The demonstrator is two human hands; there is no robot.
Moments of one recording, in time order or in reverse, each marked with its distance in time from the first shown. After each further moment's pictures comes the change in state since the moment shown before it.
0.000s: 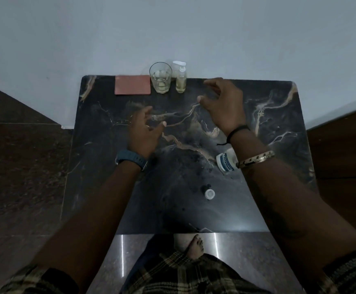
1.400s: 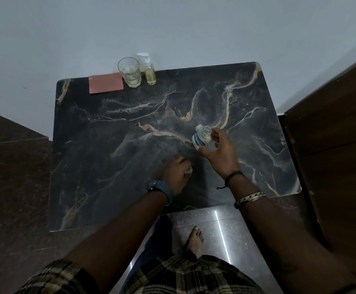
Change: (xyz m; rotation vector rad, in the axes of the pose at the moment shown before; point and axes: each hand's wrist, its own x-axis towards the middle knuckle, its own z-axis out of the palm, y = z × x) left_hand -0.168 -0.020 0.126 0.497 -0.652 0.318; right_hand -0.189 0.121 -0.027 0.098 -0.038 0.368
